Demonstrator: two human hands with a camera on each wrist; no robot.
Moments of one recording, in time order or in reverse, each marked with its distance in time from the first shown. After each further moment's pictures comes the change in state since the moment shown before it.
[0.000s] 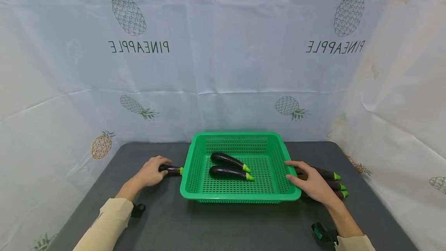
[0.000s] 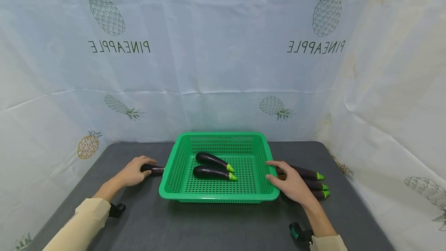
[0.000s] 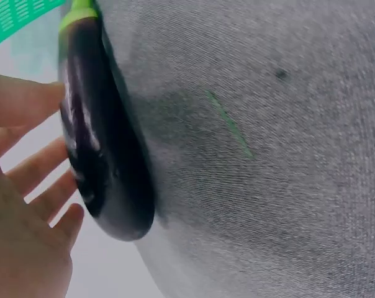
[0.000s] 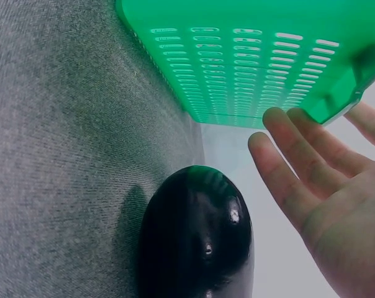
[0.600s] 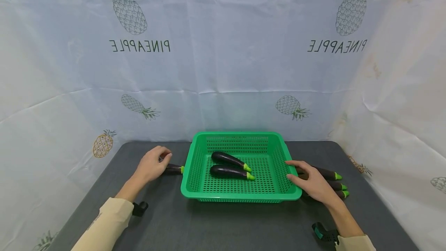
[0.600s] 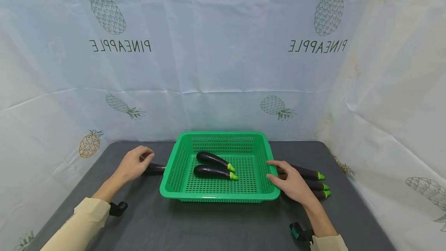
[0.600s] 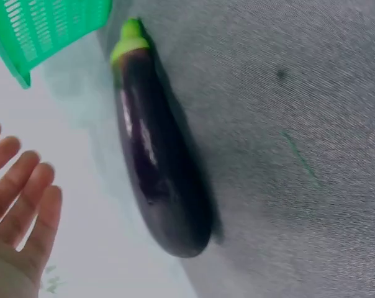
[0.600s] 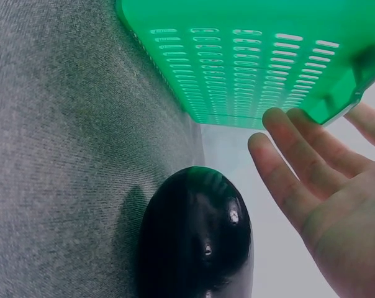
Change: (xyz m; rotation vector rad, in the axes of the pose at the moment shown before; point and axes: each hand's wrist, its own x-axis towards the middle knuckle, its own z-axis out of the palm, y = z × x) left_hand 0.002 0.031 -0.018 -0.045 0.309 0.010; right_hand 0.000 -0.002 0.000 -0.007 0.000 0.004
